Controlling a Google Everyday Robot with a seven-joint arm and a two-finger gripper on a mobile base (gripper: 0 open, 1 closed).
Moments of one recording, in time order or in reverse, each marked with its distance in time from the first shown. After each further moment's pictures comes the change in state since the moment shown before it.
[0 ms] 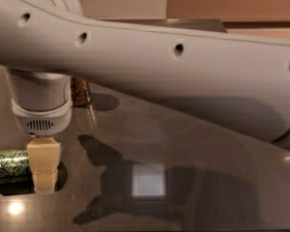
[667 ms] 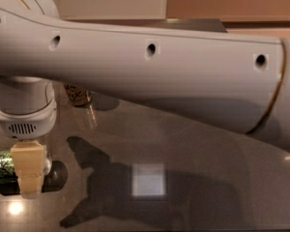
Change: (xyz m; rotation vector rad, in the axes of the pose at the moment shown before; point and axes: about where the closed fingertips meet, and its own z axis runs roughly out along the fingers) arm -0.021 -0.002 0.005 0.012 0.015 -0.013
